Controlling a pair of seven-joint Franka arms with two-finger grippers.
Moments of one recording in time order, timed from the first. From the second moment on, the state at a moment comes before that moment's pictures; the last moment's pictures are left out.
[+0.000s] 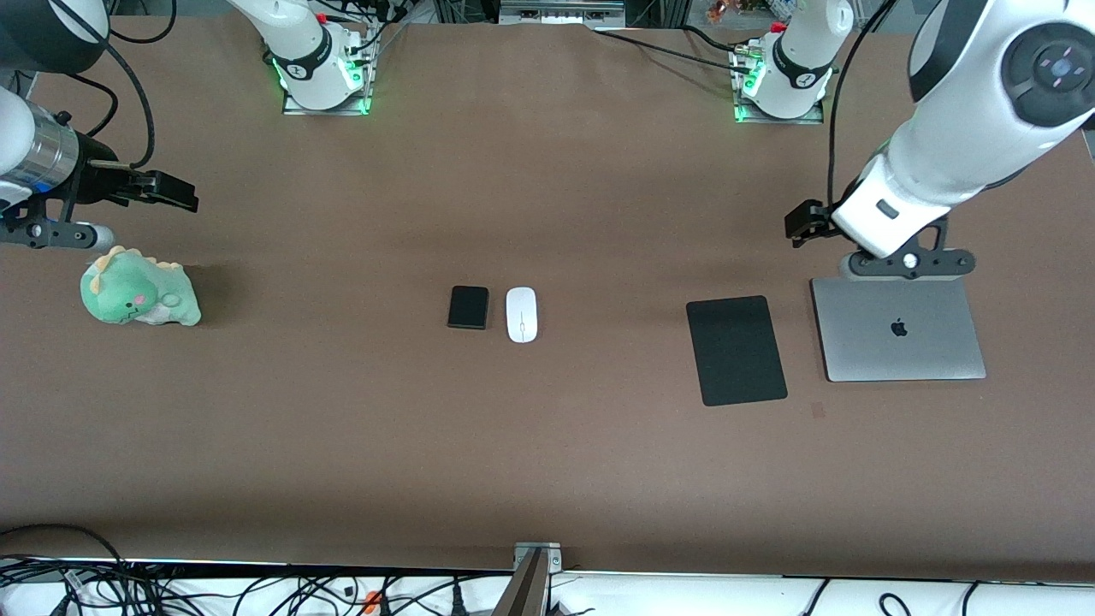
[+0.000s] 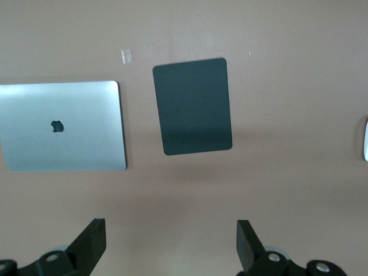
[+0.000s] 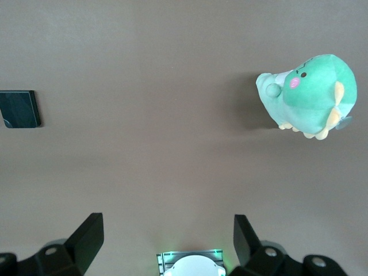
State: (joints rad) left arm 0.10 0.20 -0.41 -1.52 0.07 1.55 -0.33; right arm 0.04 0.05 -0.01 -1.67 0.00 1.50 0.10
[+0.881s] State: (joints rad) left arm -0.08 0.39 -0.42 -1.52 -0.12 1.81 -0.54; right arm 0.04 0.19 -0.01 -1.67 0.07 1.59 0.12
